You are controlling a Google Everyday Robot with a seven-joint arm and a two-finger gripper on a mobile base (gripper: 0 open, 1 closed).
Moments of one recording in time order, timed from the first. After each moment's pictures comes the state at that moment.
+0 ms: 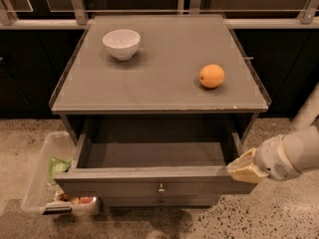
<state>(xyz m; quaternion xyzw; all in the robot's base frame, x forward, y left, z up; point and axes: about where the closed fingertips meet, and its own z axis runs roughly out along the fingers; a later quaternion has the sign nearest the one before) 0.408 -0.210 0.727 -0.43 0.84 0.22 0.23</state>
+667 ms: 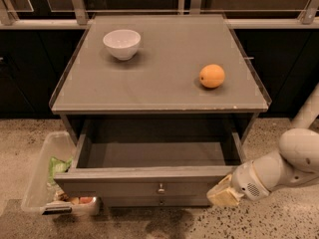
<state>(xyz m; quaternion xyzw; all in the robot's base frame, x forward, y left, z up) 0.382 -0.170 0.636 -0.41 0.84 0.32 0.16</state>
